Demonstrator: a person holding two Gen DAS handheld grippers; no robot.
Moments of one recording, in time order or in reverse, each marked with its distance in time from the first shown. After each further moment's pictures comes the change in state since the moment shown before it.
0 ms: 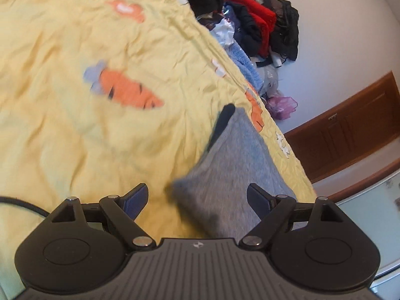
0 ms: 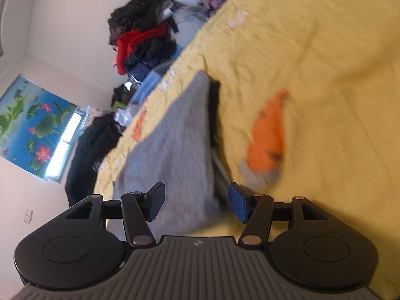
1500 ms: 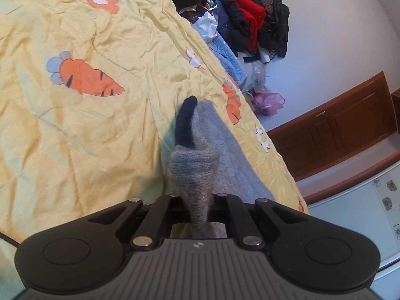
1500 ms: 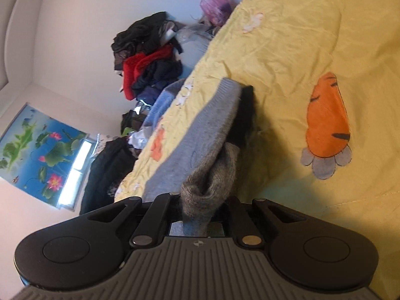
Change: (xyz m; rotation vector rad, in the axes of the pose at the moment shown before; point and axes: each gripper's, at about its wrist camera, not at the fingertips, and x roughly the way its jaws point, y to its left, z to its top) left arm 0.001 -0.045 -0.004 -0.001 0.020 -0.055; right arm 0.028 0.047 -0.003 0.081 -0.132 0.114
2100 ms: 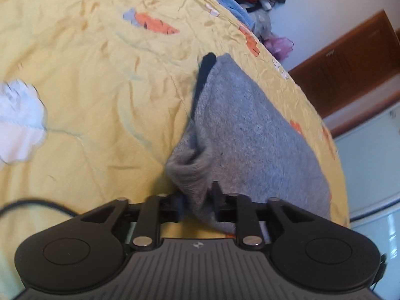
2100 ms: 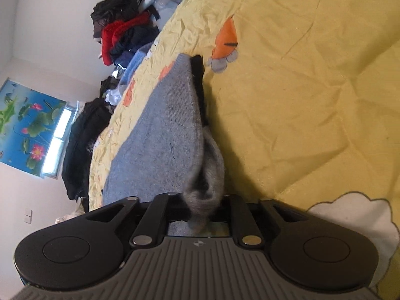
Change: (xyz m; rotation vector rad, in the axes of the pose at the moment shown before) left arm -0.089 0.052 -0.059 0.218 0.197 0.132; right arm -0.092 -0.047 -0.068 0.009 0.141 -0.121
